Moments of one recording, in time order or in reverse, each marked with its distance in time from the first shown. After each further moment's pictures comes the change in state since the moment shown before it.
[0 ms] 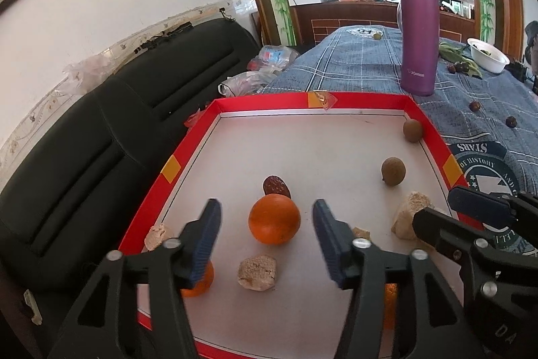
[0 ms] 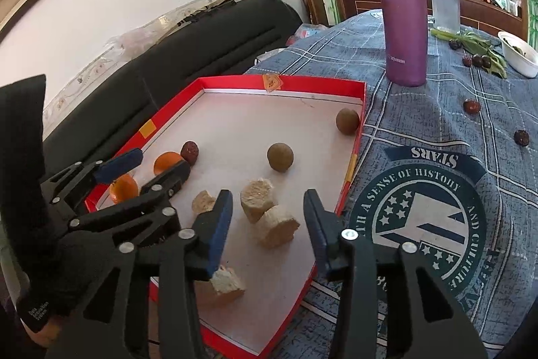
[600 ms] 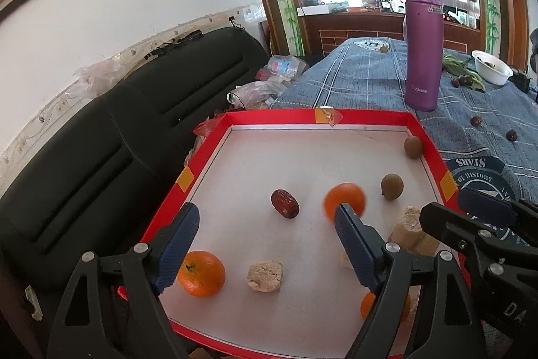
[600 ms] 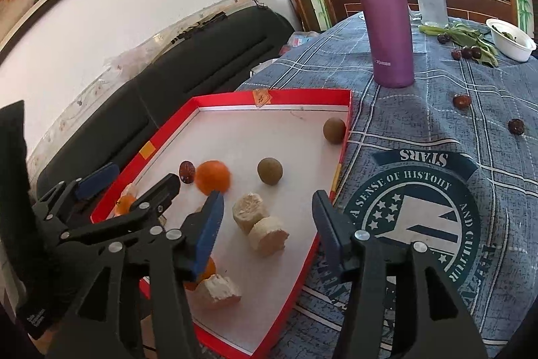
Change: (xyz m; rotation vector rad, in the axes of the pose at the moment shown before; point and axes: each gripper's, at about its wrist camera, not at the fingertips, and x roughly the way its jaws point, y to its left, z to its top) left arm -0.013 0.003 0.007 -0.020 -0.039 0.029; right arm -0.009 -0.014 0.004 0.076 -0.044 0.018
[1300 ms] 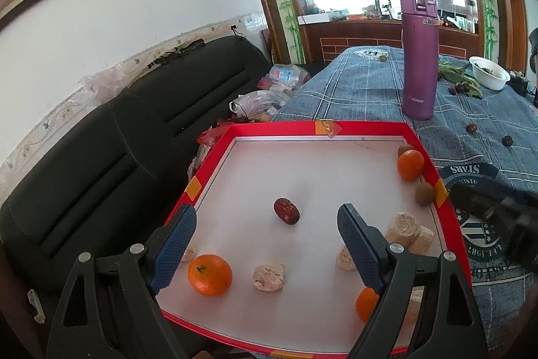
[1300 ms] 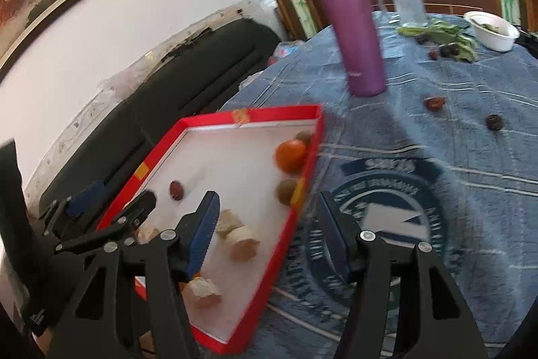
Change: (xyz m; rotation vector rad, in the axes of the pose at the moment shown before) left arm -0.012 -0.001 0.003 0.004 -0.027 0.010; right arm -0.026 -0.033 0.010 0.082 -0.048 -0.019
